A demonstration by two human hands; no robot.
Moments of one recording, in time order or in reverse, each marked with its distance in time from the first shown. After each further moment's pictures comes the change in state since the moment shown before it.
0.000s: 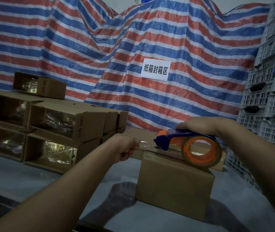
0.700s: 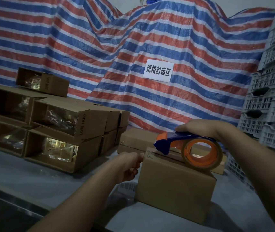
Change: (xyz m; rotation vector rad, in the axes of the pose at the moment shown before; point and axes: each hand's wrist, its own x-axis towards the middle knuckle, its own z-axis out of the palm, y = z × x) left_hand 0.005 -0.048 0.026 -0.136 -0.111 -0.083; right_hand -0.003 -0.003 0.005 -0.235 0.019 -0.171
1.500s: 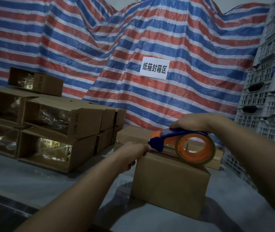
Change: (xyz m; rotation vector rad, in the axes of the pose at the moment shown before) left_hand -0.002 0.027 0.016 0.294 0.026 0.092; right_hand 0.005 -0.006 -0.006 0.159 -0.062 0.146
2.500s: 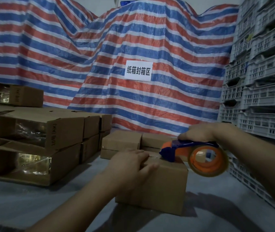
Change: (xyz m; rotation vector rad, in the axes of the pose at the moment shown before) left_hand -0.033 0.002 0.035 1.022 0.134 0.677; right_hand -0.019 0.092 0.007 -0.176 -0.022 0.183
